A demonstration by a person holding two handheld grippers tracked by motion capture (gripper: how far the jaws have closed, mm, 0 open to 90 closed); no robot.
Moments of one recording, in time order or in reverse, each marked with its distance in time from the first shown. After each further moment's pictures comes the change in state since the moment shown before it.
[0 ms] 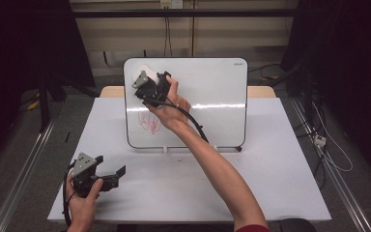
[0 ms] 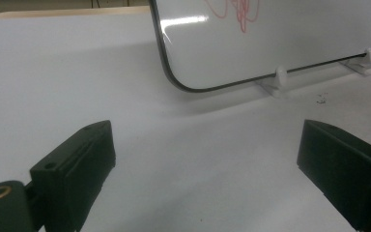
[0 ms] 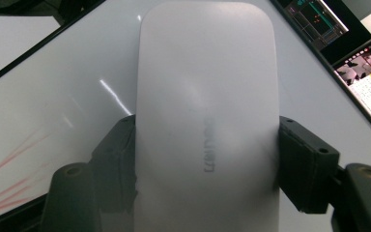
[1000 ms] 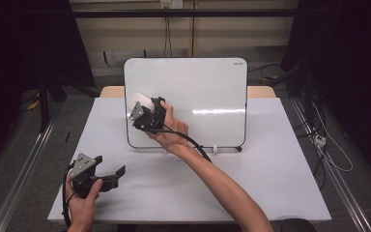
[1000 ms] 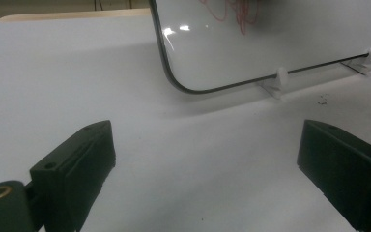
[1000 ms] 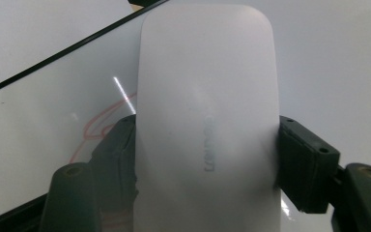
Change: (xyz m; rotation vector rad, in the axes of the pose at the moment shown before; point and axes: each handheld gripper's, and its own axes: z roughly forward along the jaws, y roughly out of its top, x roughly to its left) left arm 0.000 0.000 -0.003 -0.002 0.011 0.011; right arm 0.062 -0.036 -0.012 -0.023 0.063 -0.129
